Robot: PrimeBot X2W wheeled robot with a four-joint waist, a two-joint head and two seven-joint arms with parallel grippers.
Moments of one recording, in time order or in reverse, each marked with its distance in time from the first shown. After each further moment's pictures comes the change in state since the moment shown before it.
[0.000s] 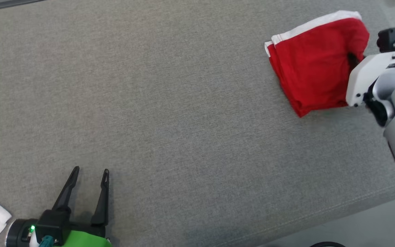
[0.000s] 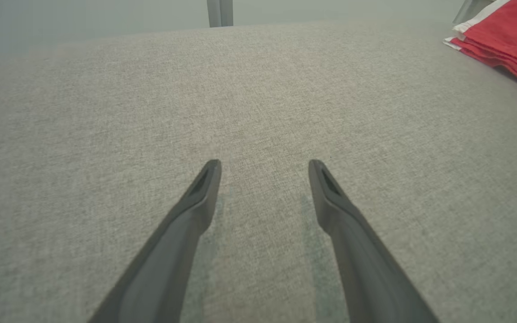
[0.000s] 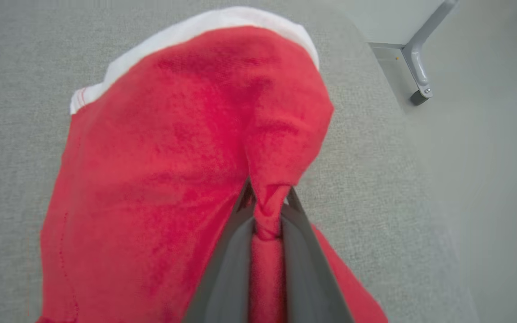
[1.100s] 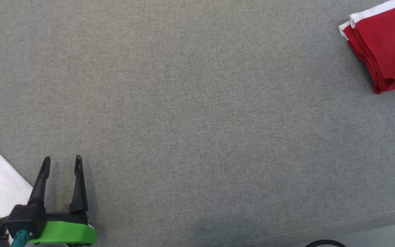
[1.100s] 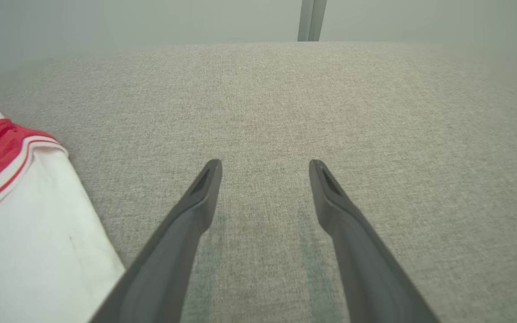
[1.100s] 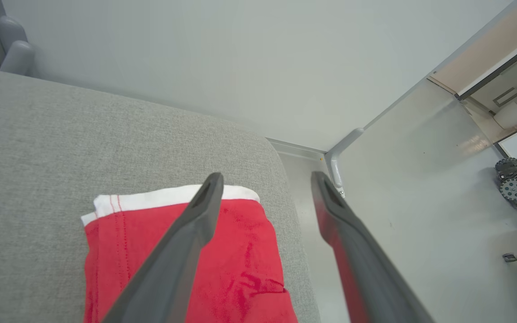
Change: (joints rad) left arm -0.029 -0.036 0.128 -0.031 -0.026 0.012 0.000; right arm -0.165 -0.193 -0.107 0.041 -0.273 0.000 -0.152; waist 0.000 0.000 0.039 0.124
